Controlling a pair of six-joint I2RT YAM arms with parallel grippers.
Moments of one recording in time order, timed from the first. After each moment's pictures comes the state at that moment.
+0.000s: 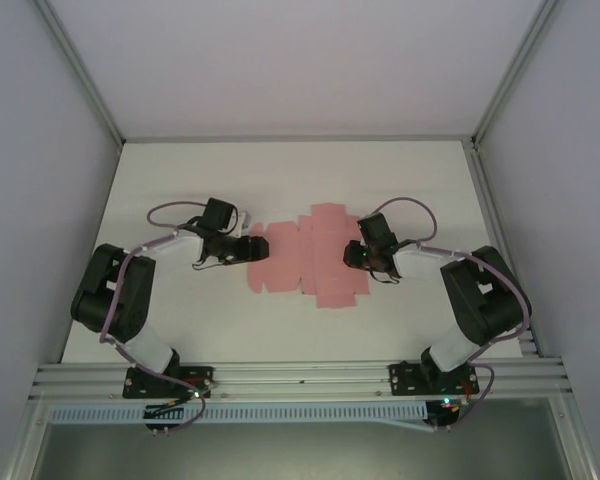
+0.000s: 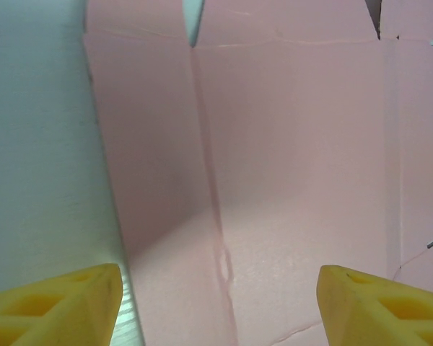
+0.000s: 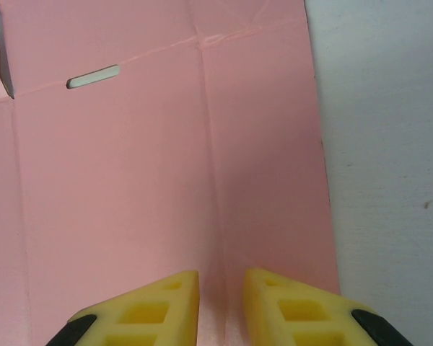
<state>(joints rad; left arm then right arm) -0.41 1.64 0.86 -0.28 0.38 -0.42 0.48 1.60 0.70 -0.09 -0.08 0.61</state>
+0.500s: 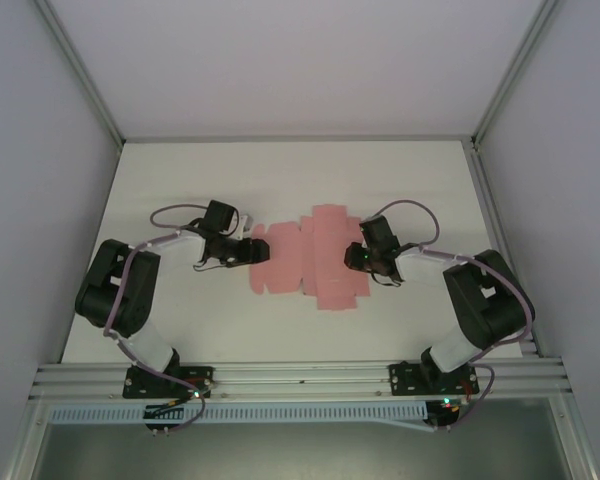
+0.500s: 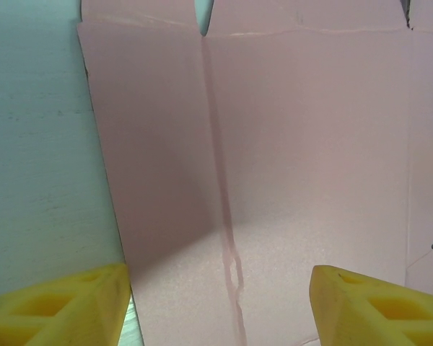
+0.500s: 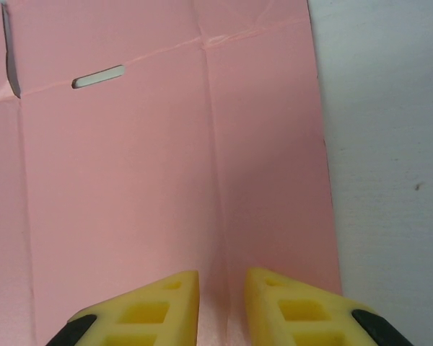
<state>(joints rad) -0.41 1.67 0.85 -0.26 0.40 -0.42 0.48 1.57 0.67 -0.07 -0.09 0.62</state>
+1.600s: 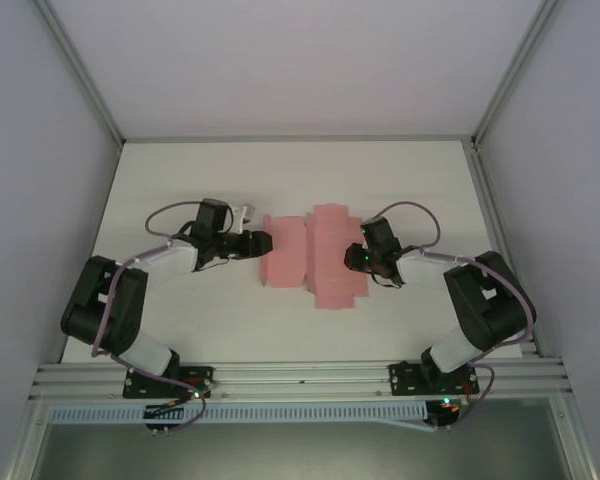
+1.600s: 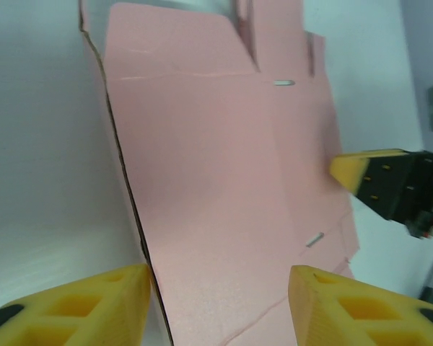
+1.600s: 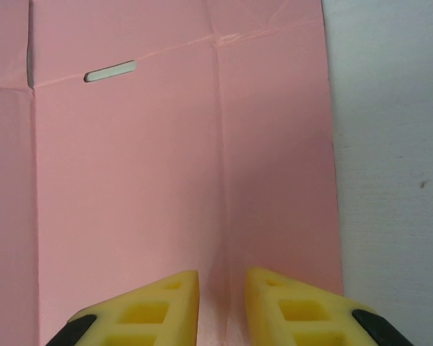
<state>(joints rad) -0.41 1.56 0.77 -0.05 0.54 -0.48 0.48 1.56 0.64 -0.03 -0.10 0.62</state>
